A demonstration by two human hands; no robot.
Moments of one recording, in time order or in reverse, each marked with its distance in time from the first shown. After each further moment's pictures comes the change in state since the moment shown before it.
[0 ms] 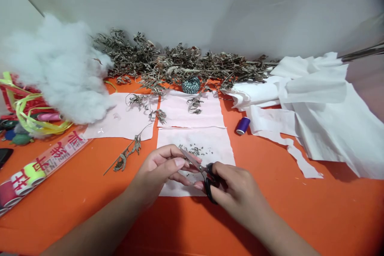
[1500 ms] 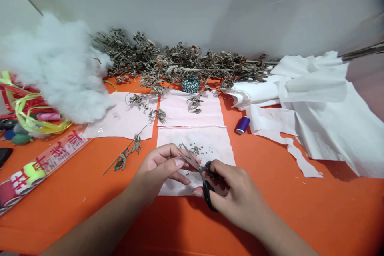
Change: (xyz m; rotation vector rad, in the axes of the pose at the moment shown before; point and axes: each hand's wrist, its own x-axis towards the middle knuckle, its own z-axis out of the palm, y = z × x) left_hand 0.000 0.003 0.000 -0.017 0.012 -0.004; right_hand -0.001 -0.007 -0.003 0.077 -0.089 0.100
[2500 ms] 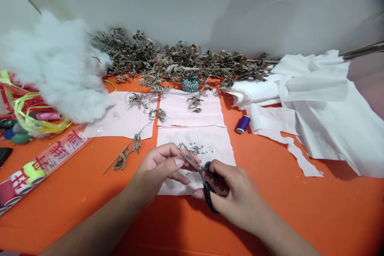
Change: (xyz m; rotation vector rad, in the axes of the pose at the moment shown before) left_hand -0.001 0.001 0.000 -0.013 -0.019 0.004; right_hand 0.001 0.000 0.000 0.068 -0.046 0.047
